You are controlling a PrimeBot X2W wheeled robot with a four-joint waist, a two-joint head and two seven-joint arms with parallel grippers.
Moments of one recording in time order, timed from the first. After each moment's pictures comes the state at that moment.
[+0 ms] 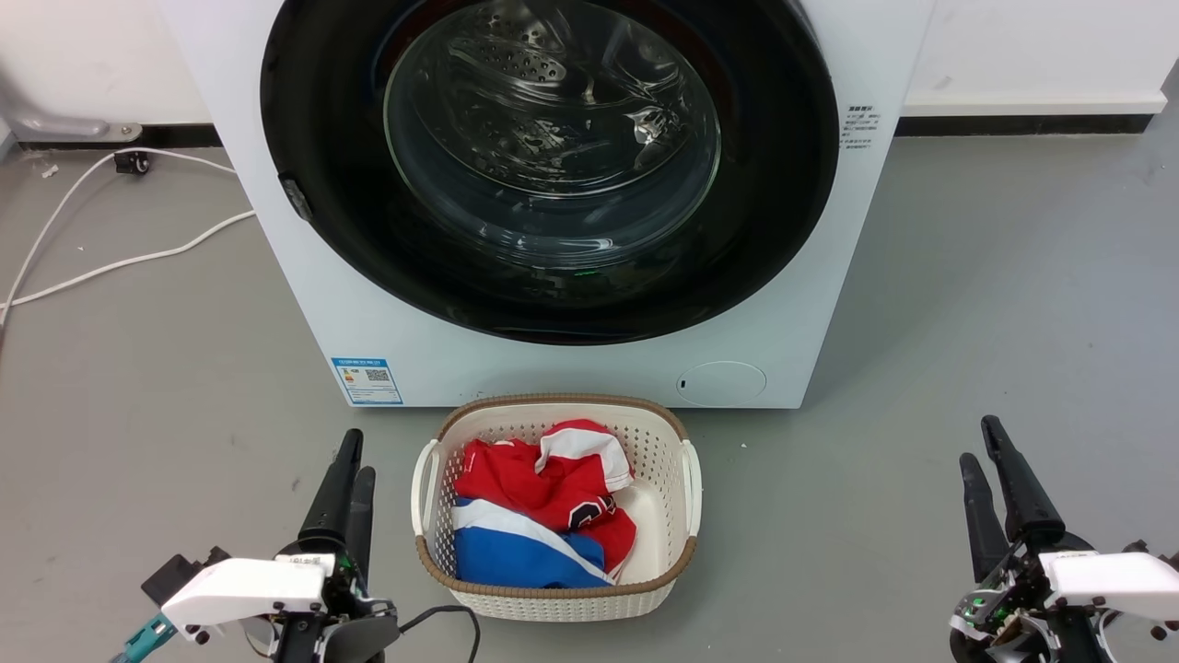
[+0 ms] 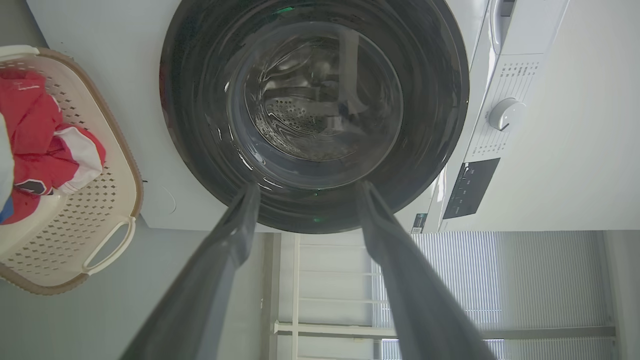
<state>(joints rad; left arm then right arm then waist) -0.09 0.05 0.02 0.25 -1.60 -0.13 0.05 -0.06 -0.06 -0.07 0.22 1.61 0.13 0.04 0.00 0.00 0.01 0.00</state>
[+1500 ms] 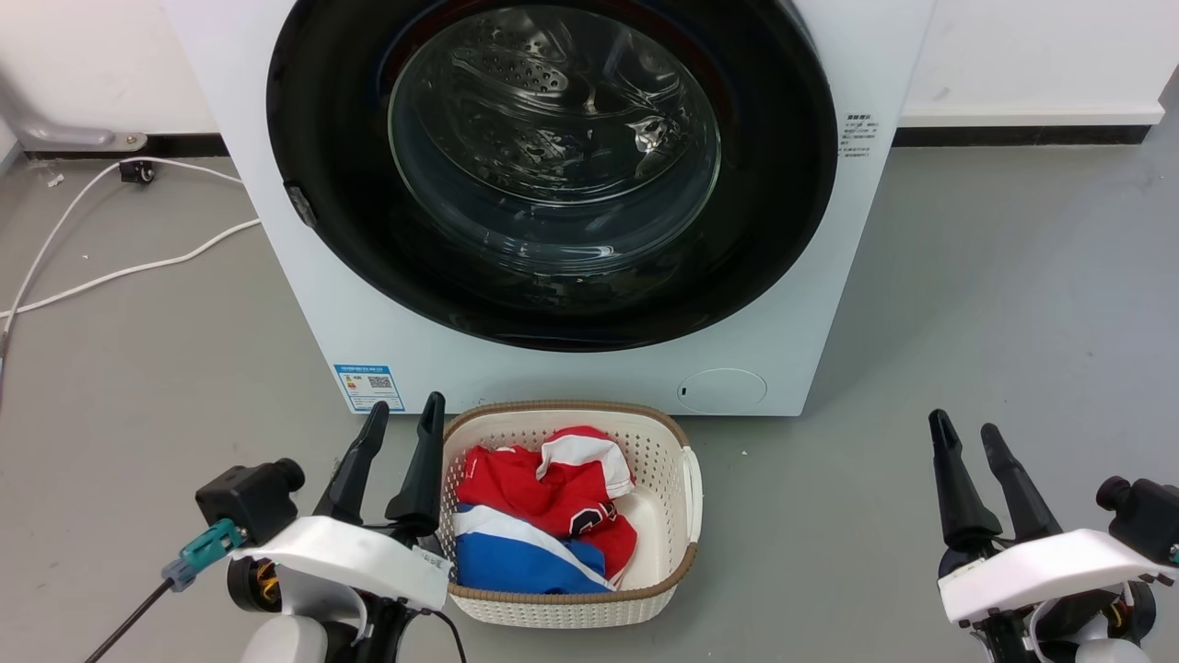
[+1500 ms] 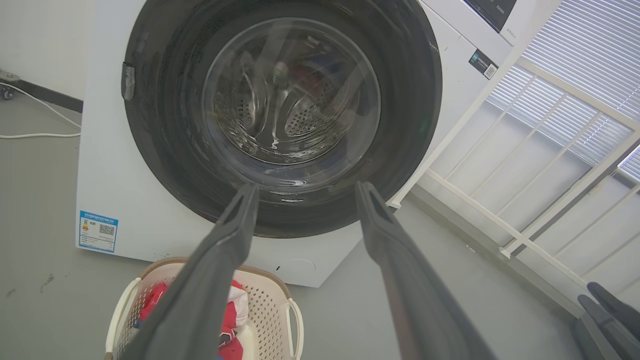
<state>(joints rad) -0.12 0.11 -0.14 0.15 -0.65 -0.13 -0.12 -0.04 -0.06 -0.03 0.11 0.58 0.13 -0.05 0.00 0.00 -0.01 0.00</state>
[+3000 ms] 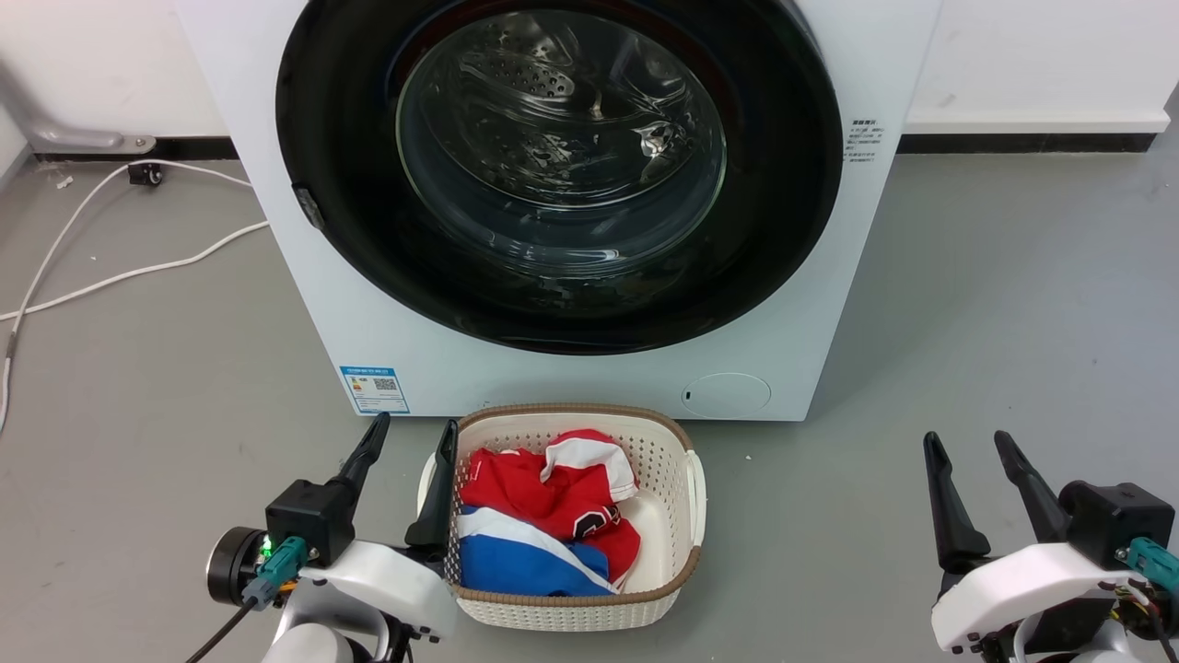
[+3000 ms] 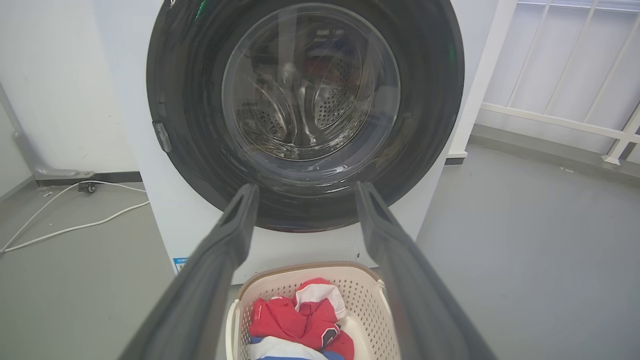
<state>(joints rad) -0.13 0.13 -0.15 0.26 -0.23 -0.12 -0.22 0.00 -0.05 -0.05 0.05 0.17 0.13 -0.02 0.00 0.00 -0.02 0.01</state>
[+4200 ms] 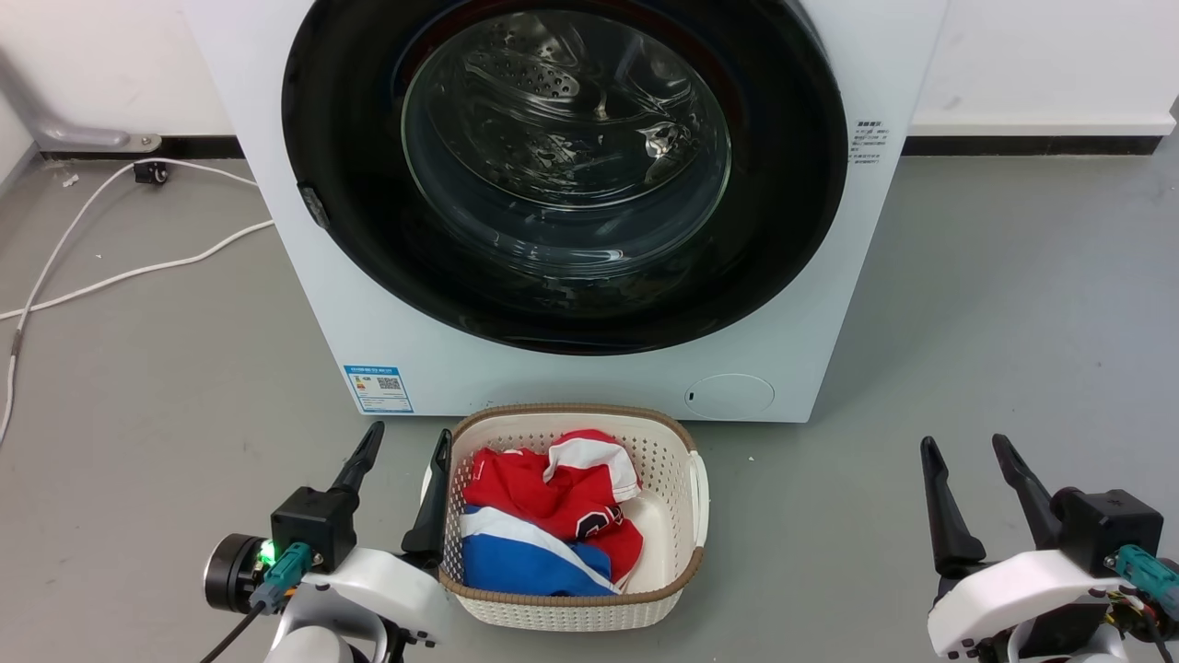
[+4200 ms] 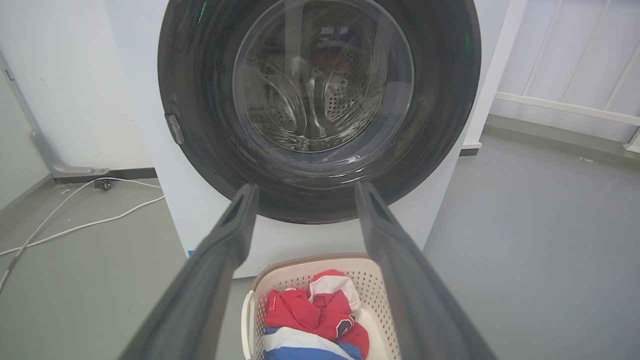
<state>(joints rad) -0.15 0.11 -0.11 0.33 -0.15 -0.13 -0.26 0.00 -0.05 -0.05 0.08 0.12 0.13 -0.06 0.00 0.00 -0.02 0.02</state>
